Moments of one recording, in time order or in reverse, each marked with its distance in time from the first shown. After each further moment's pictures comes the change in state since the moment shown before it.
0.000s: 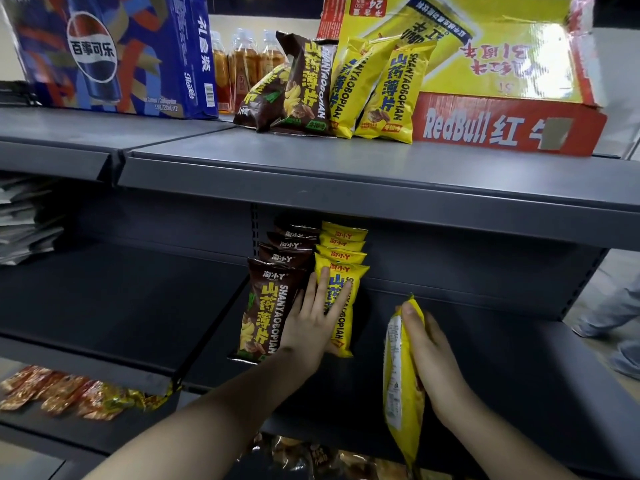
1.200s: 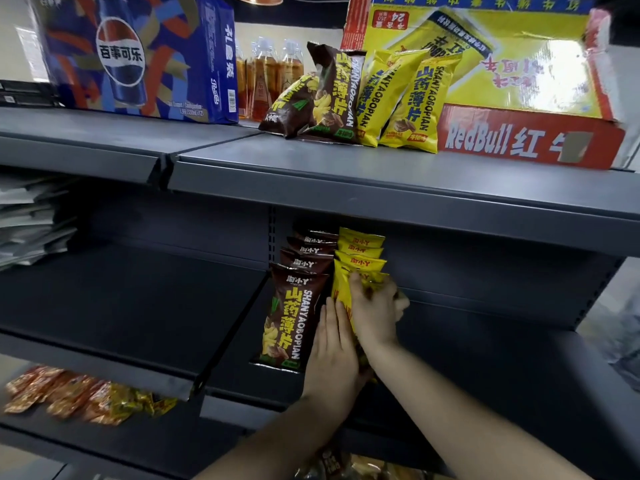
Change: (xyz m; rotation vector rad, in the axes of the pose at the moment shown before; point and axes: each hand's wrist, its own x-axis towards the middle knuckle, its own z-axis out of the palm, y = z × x) left_hand -0.053 0.020 -0.010 -0.390 0.130 -0.149; right_hand 0.048 -0.025 0.112 -0.157 0.283 -0.101
